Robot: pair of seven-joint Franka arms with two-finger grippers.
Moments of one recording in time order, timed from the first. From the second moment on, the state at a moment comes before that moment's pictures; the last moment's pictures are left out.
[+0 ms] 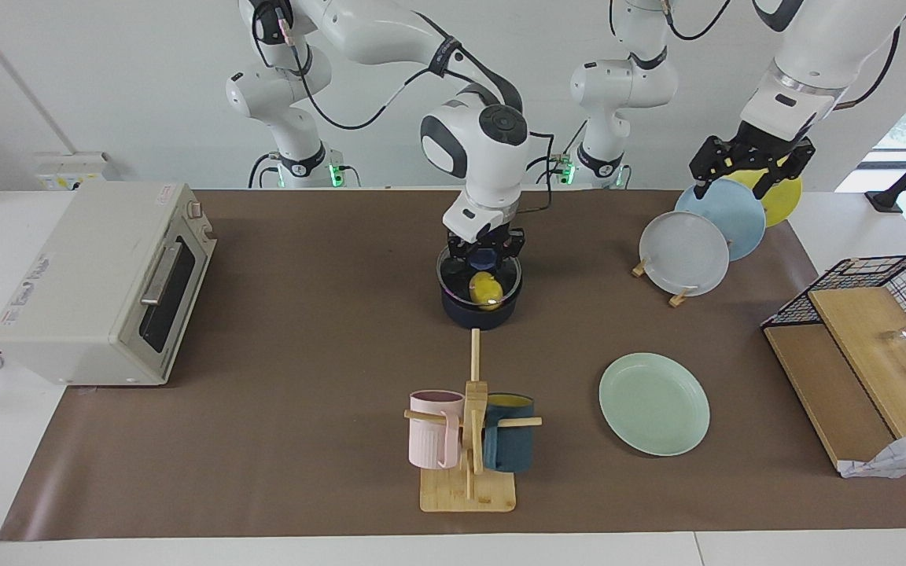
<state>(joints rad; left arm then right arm) -0.09 -0.06 -0.02 -1.56 0.01 1.49 0.00 0.67 0.39 0.07 -1.58 -0.01 1.93 0.75</state>
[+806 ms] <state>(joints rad) -0.09 -0.06 -0.02 -1.56 0.01 1.49 0.01 0.67 0.39 0.06 -1.60 -0.01 1.99 0.75</state>
